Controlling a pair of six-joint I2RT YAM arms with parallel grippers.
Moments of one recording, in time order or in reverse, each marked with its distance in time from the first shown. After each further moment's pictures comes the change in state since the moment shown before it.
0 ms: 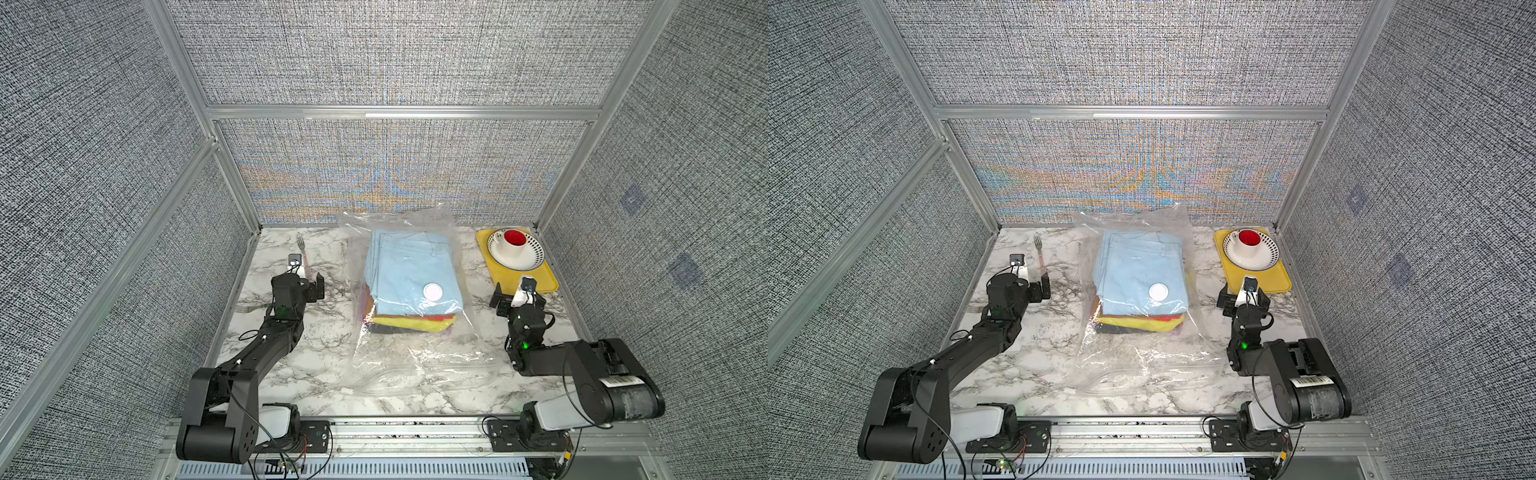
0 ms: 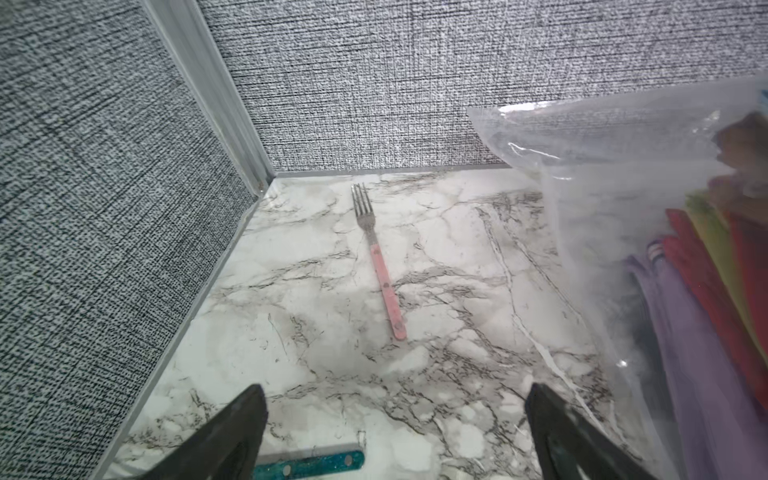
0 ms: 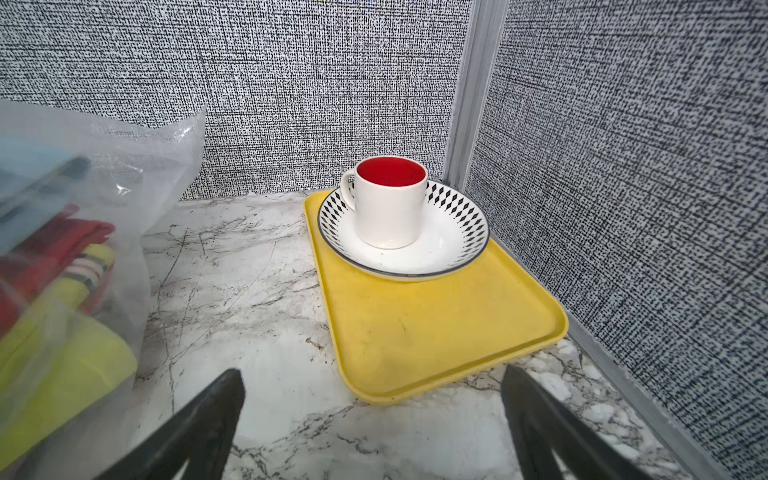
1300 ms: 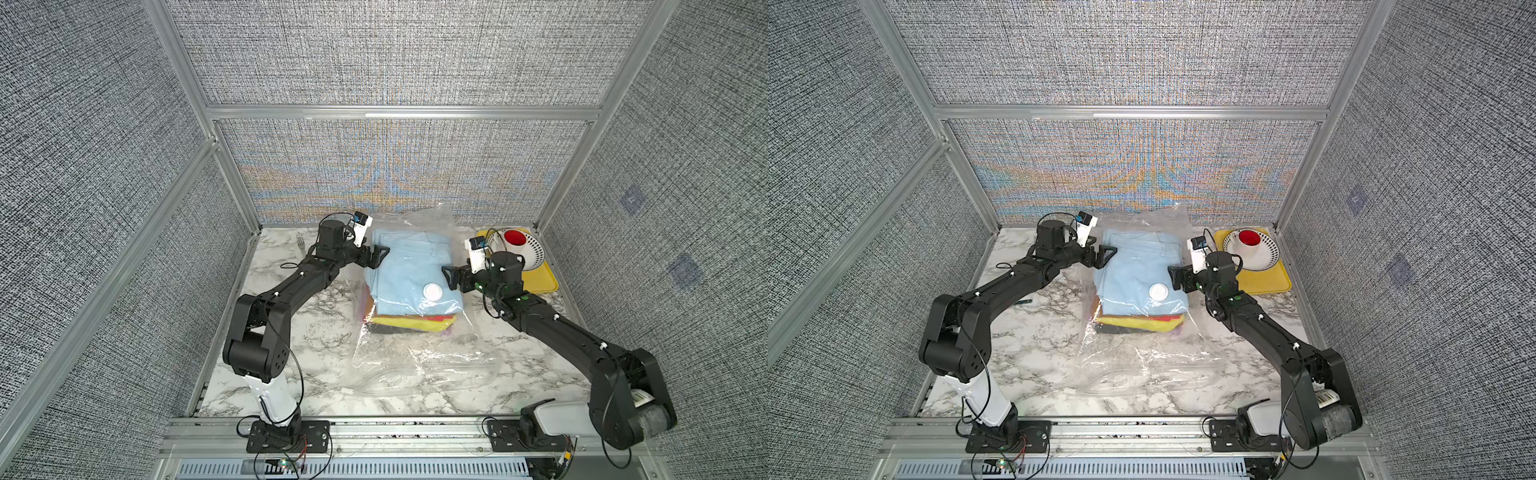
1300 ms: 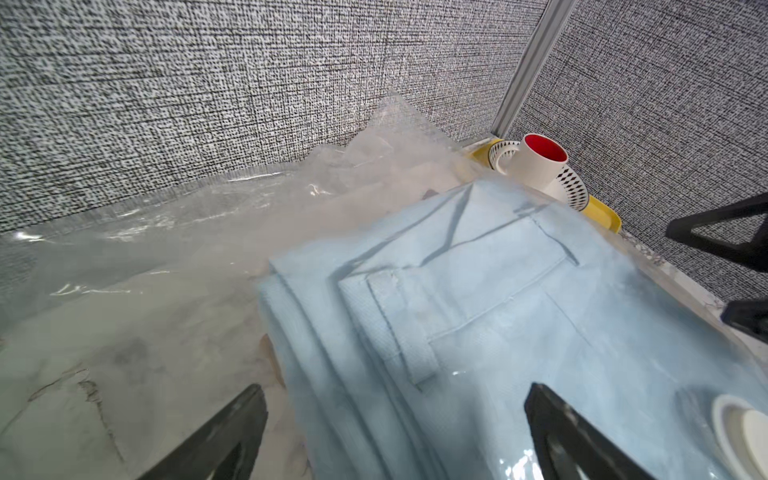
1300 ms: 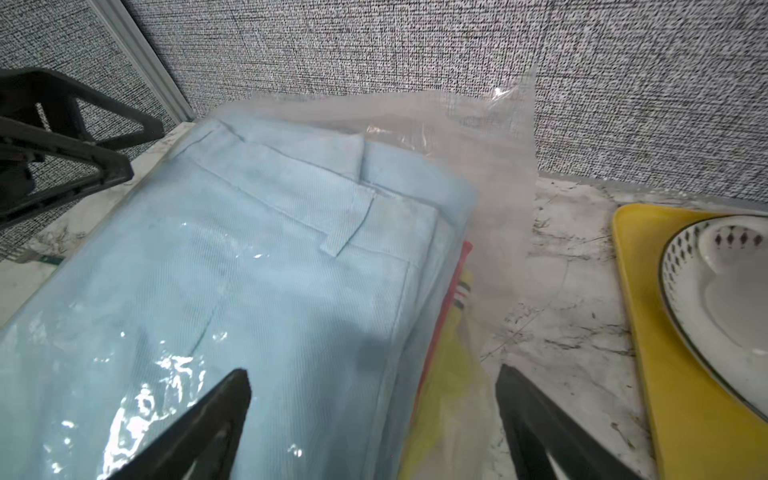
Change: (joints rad) left arm -0.211 0.509 0.703 -0.267 0.642 -0.028; right arm 0.231 -0.053 0.548 -0.888 -0.495 0.053
